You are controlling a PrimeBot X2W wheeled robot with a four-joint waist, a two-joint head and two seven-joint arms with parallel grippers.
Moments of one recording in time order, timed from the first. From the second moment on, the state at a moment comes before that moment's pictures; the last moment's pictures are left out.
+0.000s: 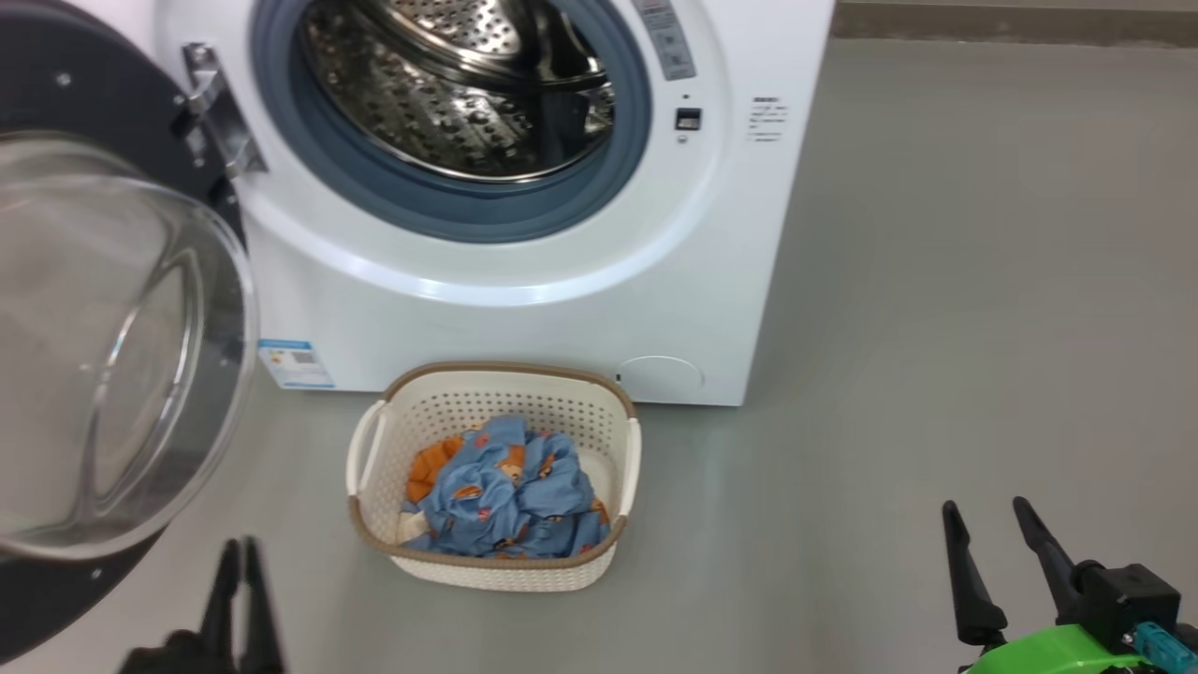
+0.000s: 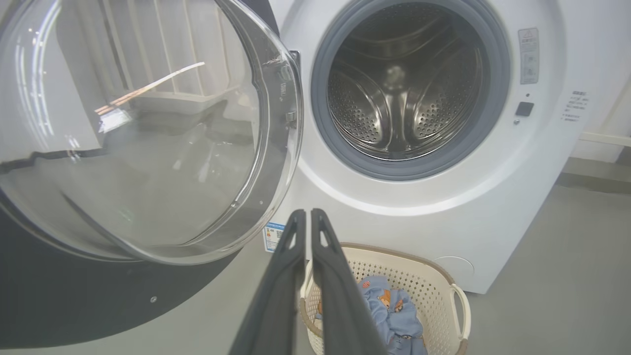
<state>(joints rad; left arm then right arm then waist) -0.01 0.04 0.07 0.25 -0.19 0.07 -0.26 0.09 -0.04 -0.09 0.15 0.16 0.13 -0.14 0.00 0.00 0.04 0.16</state>
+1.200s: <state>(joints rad) 0.02 0.08 -0.06 0.27 -0.22 0.08 -0.23 0.14 -0.04 -0.06 0.06 0.12 0.13 -0.12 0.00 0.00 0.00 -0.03</state>
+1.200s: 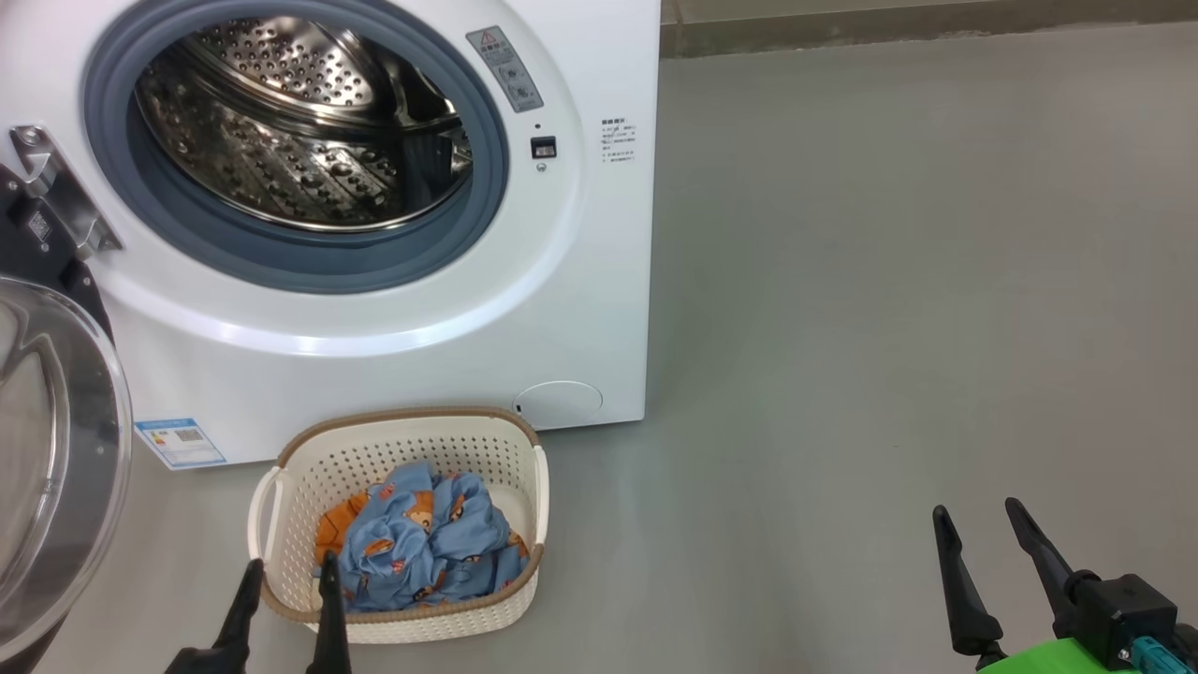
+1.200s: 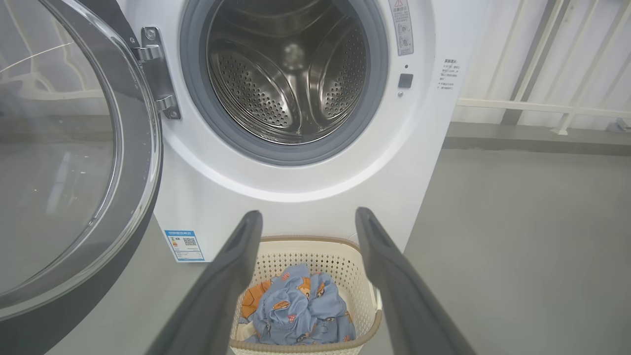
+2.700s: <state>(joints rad) -0.01 0.11 -0.08 0.27 -0.24 0.11 -0.23 0.13 -0.04 -0.05 0.08 0.13 0.13 -0.12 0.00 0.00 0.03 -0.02</state>
